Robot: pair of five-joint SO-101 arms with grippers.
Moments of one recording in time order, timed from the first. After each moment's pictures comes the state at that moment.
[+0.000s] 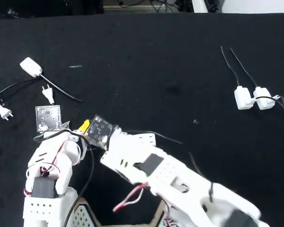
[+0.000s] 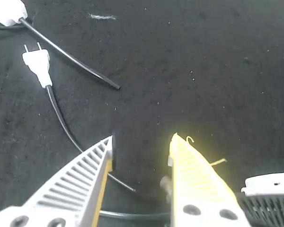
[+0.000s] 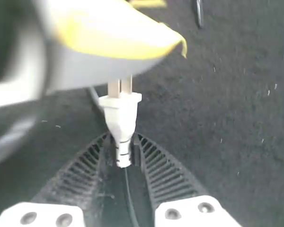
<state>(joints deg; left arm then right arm) -2.3 -100.3 87.6 52.3 5.3 -49.2 -38.5 72.5 21.7 12.4</state>
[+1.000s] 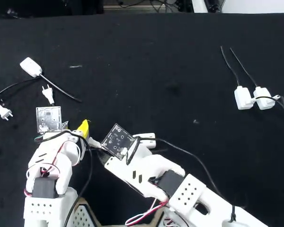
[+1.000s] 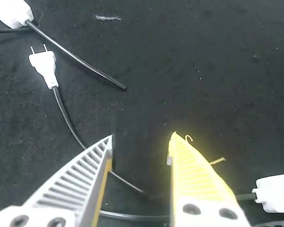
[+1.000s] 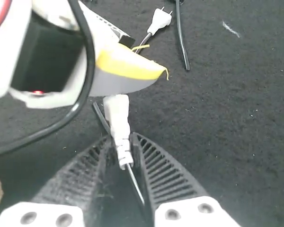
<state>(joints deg) -2.1 -101.3 89.5 51.7 3.6 -50.5 -65.8 84.6 22.5 6.5</state>
